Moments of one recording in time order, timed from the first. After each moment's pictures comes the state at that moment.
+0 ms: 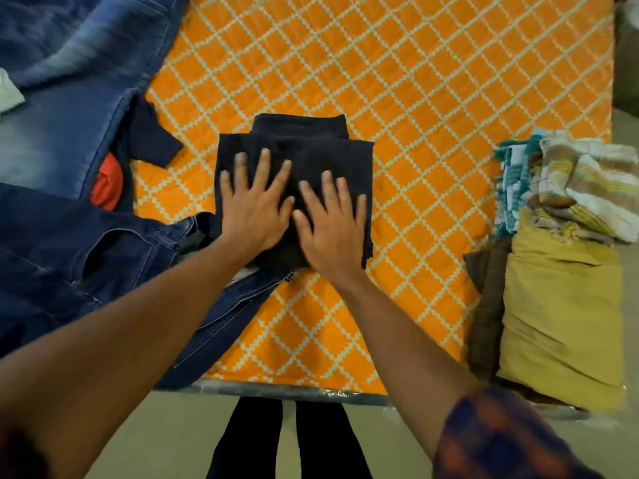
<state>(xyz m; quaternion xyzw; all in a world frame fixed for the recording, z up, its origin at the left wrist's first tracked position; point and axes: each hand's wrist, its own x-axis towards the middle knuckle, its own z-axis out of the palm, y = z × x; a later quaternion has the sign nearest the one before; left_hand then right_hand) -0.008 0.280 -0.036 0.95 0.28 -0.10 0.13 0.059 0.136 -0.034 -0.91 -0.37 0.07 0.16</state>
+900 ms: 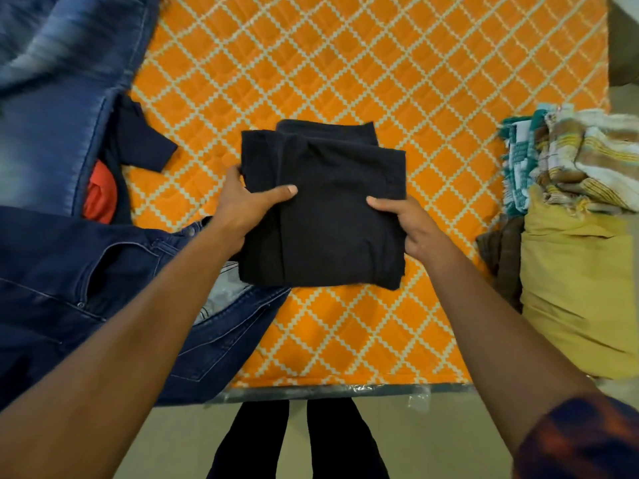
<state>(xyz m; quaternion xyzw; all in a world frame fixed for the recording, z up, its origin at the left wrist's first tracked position) -0.013 0.311 -0.017 0.54 0.49 0.00 0.69 0.143 0.083 -0.023 -0.66 0.13 0.48 0.56</state>
